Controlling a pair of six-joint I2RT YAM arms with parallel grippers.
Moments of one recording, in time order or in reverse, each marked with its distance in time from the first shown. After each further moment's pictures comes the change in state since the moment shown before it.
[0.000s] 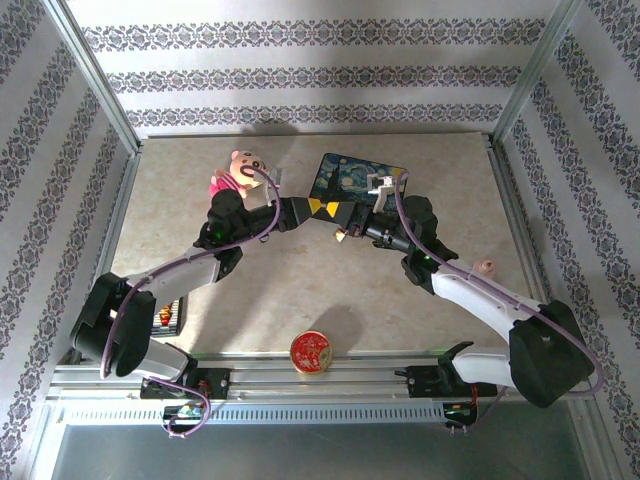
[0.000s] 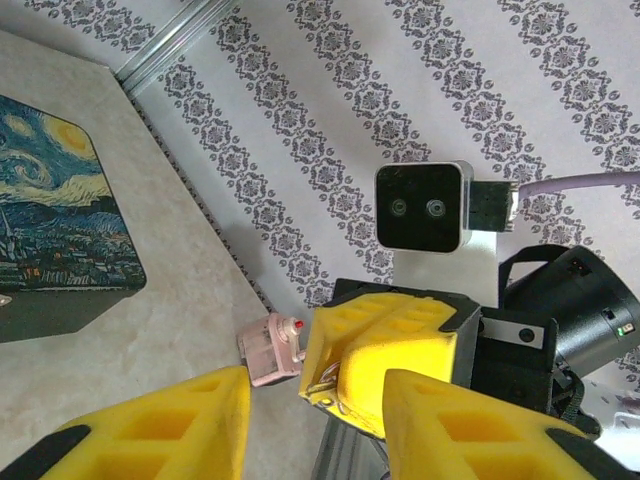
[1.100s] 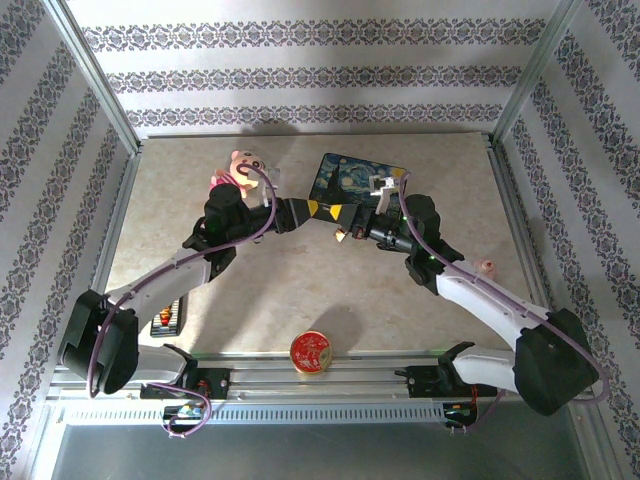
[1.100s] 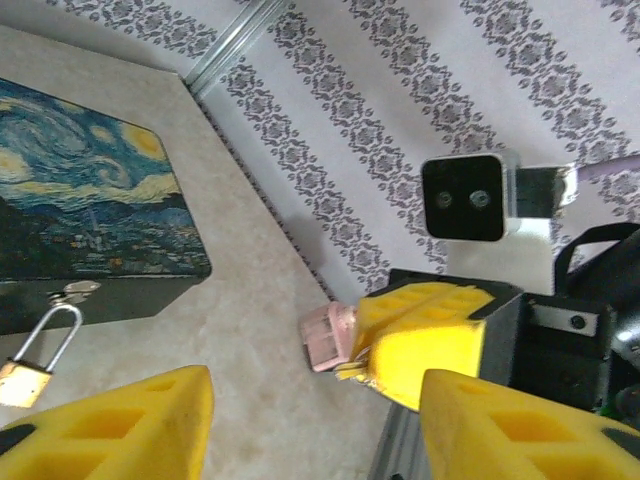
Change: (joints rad) left arm 0.000 -0.095 0.048 -0.283 -0.066 0.174; right arm -0.013 -0.037 0.013 -0.111 -0.004 -0.031
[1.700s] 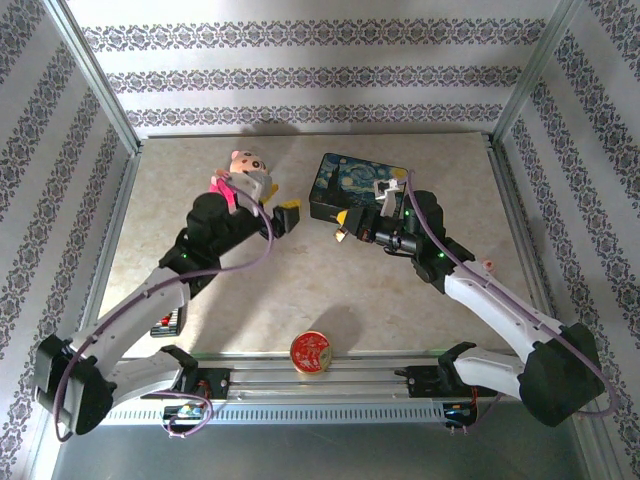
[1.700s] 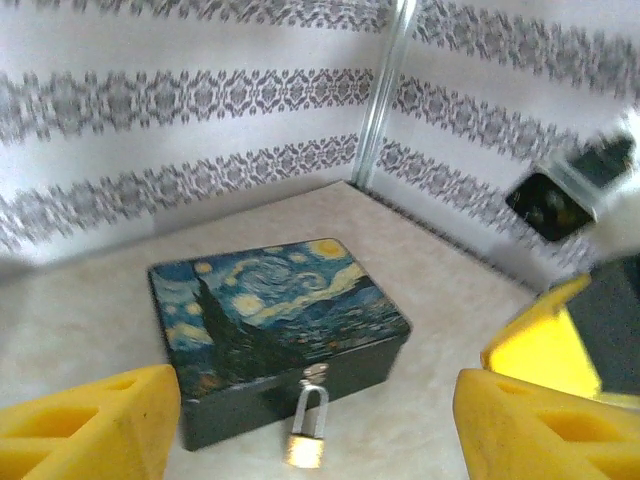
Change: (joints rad) left arm -0.034 -0.225 0.014 -0.277 -0.376 0.552; right arm -0.016 -0.069 0.053 -0.290 0.002 0.018
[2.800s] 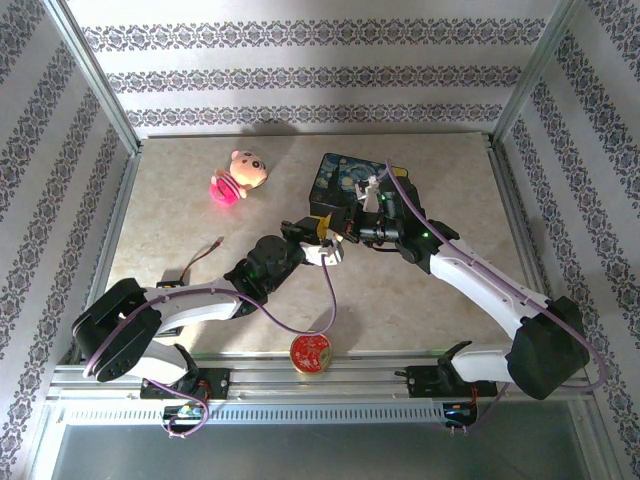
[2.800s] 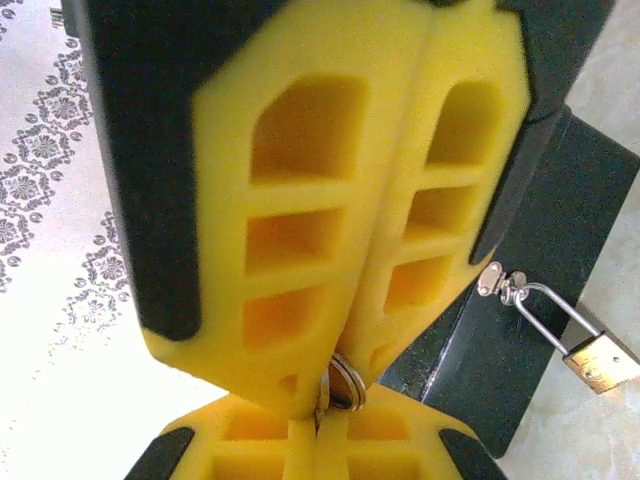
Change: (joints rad) left arm -0.365 0.304 -0.193 0.559 -0.526 1.301; right arm 0.068 0.152 0.201 -0.272 -0.018 0.118
